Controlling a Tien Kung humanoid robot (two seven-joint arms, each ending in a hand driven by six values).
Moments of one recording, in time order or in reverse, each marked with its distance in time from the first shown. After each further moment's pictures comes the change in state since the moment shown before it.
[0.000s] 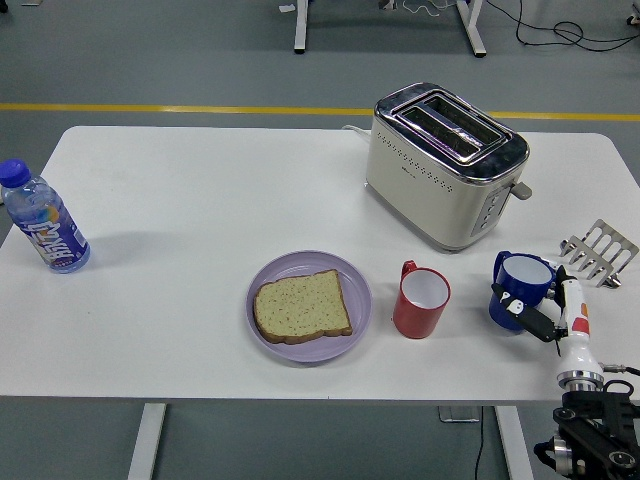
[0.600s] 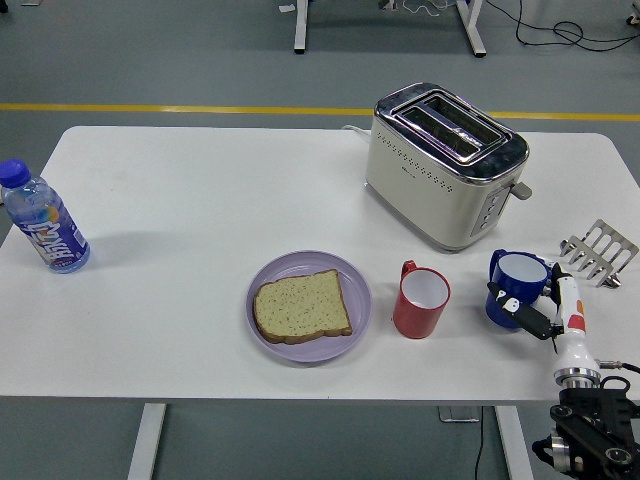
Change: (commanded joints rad) left arm -0.002 0.000 0.013 0.000 -0.023 0.000 -0.008; right arm 0.007 0.001 -0.003 -0.005 -0.014 0.000 0.000
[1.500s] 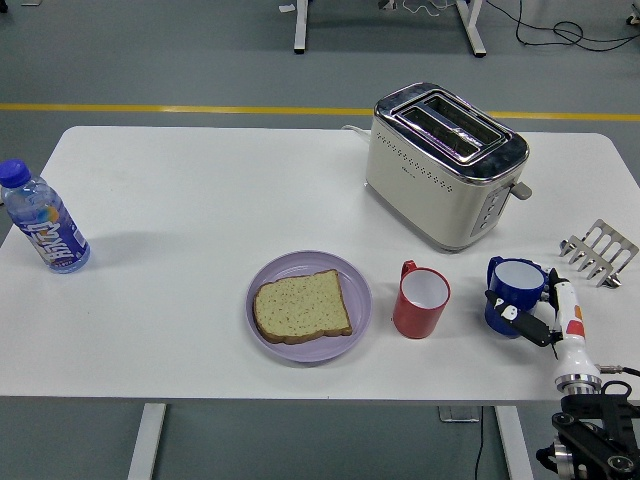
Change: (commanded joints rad) left arm -0.003 0.000 0.004 0.000 -0.008 0.000 -0.002; right arm -0.014 -0.012 -0.022 0.002 -0.024 0.000 0.000
